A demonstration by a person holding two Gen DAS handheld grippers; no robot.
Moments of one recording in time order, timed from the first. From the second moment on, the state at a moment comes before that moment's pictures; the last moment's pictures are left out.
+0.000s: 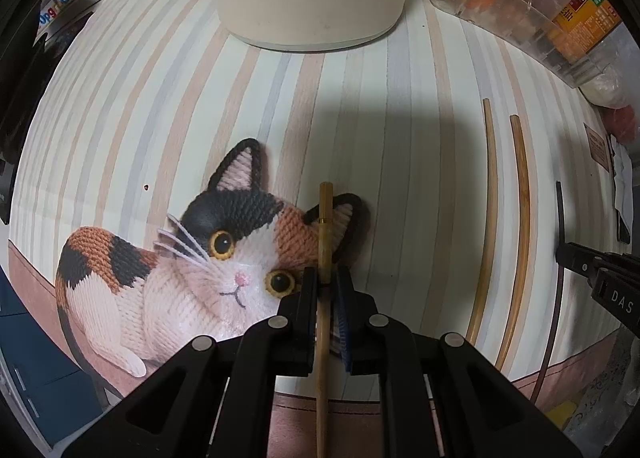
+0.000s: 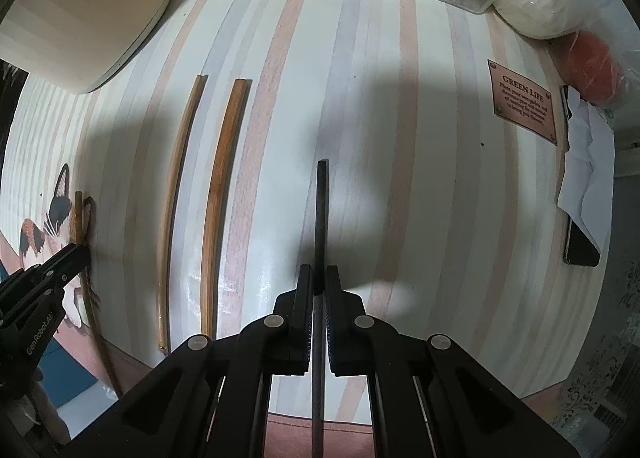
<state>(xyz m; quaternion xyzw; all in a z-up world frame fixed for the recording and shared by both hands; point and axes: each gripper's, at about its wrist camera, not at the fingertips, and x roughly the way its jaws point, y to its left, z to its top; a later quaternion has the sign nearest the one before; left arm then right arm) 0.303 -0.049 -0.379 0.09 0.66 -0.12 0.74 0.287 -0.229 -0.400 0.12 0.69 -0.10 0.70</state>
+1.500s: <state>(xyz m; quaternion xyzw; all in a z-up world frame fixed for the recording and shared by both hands) 0.277 -0.063 -0.228 0.07 0.51 -0.20 0.83 0.239 -0.232 -0.262 0.15 0.50 -0.07 0.85</state>
